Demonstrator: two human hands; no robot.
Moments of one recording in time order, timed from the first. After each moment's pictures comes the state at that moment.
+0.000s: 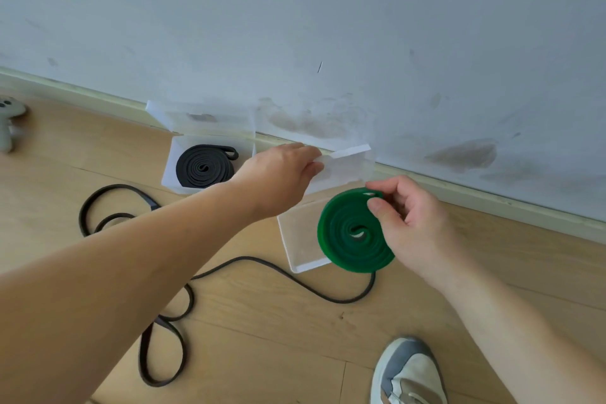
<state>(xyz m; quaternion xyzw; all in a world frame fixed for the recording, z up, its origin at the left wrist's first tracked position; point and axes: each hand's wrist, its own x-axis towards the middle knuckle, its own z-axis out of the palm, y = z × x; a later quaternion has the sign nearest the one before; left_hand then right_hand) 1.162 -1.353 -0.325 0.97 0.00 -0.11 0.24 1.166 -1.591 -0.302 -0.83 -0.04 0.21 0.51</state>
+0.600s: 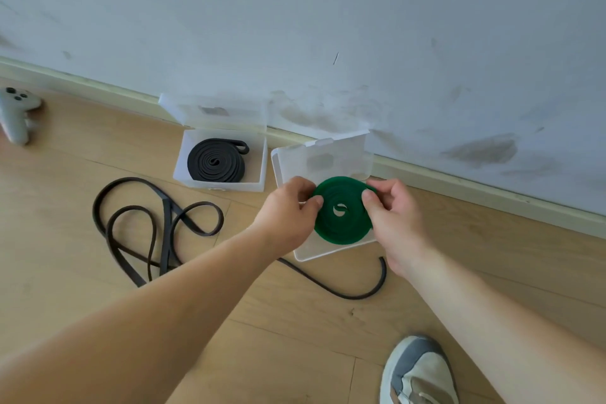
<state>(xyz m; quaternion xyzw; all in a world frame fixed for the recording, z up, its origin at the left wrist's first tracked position) 1.112 -1.384 -0.354 0.81 0.27 -0.15 0.50 1.167 -1.556 -0.366 -0.76 0.15 0.20 0.60</state>
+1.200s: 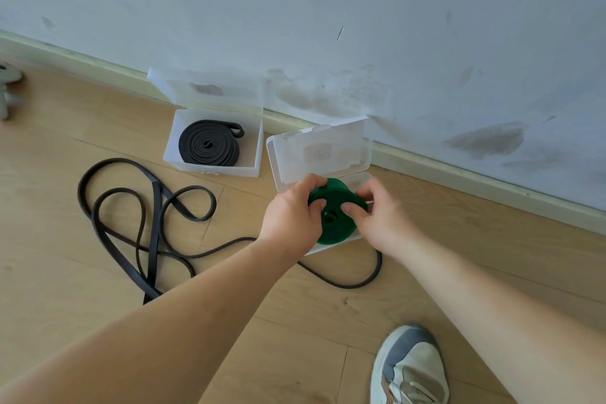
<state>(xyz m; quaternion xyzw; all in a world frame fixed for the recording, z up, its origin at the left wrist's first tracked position) 1.096 -1.411 -0.385 0.86 0.22 -0.07 0.45 1.171 -1.569 -0.377 -0.88 -0.05 0.32 0.35</state>
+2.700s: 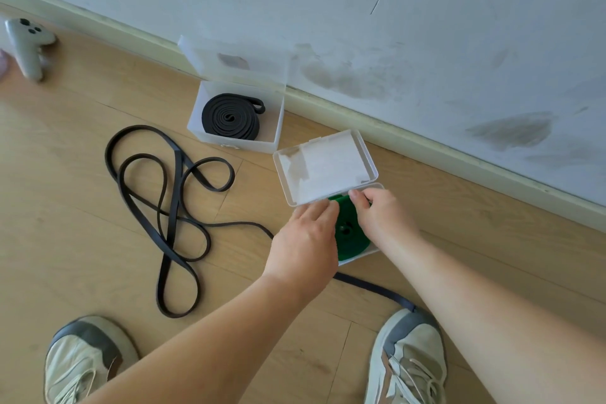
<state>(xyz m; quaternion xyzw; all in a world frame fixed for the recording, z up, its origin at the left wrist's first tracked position) 1.025 -1.443 -0.384 0.94 0.12 -0.05 0.31 1.145 -1.558 -0.394 -0.92 -0.04 0.33 0.21</state>
